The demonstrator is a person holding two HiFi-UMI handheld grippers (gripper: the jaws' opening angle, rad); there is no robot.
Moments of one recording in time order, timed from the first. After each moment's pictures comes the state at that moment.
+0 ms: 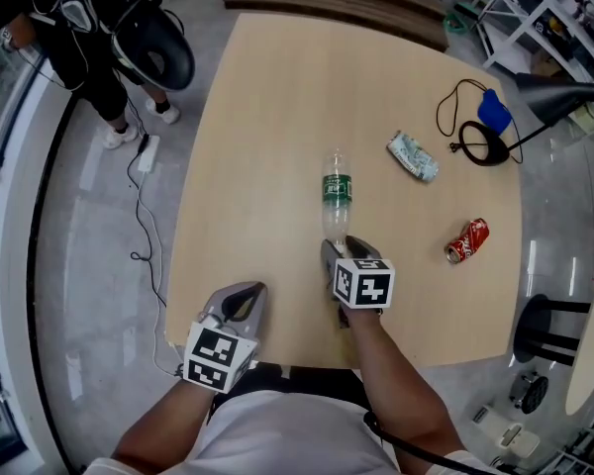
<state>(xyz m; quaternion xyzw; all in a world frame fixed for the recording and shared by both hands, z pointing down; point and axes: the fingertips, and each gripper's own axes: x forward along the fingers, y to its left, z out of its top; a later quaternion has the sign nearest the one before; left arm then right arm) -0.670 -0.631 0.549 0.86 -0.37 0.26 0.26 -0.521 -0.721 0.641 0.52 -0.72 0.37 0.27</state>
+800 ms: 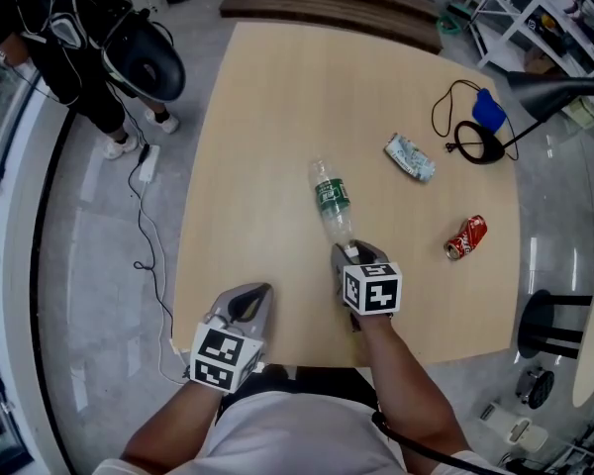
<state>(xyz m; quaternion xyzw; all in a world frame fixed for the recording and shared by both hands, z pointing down) -0.673 -0.637 0.546 0.86 -0.37 0.24 0.26 -0.514 -0.715 0.629 0.51 -0.73 0.33 0.29</state>
